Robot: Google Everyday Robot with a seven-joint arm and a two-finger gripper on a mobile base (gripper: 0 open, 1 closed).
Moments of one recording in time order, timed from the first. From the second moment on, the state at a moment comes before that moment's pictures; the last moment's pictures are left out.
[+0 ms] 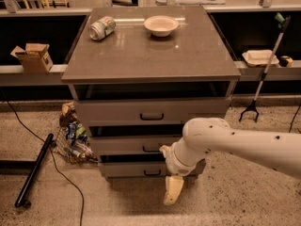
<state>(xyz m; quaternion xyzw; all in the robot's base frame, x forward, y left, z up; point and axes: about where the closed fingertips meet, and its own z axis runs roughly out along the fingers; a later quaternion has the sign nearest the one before) 0.448 -0.046 0.560 -0.70 0.68 0.15 0.15</state>
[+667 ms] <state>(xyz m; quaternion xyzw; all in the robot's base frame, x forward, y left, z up) 0.459 -0.046 0.522 -0.72 0.67 0.14 0.12</state>
